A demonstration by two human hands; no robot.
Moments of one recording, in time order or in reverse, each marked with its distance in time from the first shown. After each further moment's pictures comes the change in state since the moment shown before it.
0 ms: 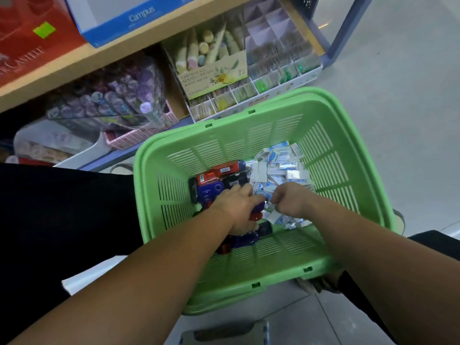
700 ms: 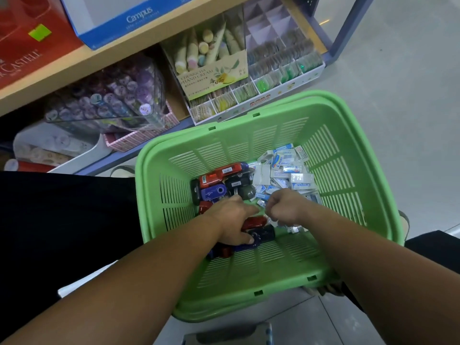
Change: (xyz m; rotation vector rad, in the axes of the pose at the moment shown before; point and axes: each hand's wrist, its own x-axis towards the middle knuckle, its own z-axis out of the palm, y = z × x) left_hand -0.003 -0.023 0.023 -0.104 -0.070 0.047; right_hand -0.010 -0.012 0.014 0.140 -0.088 0.052
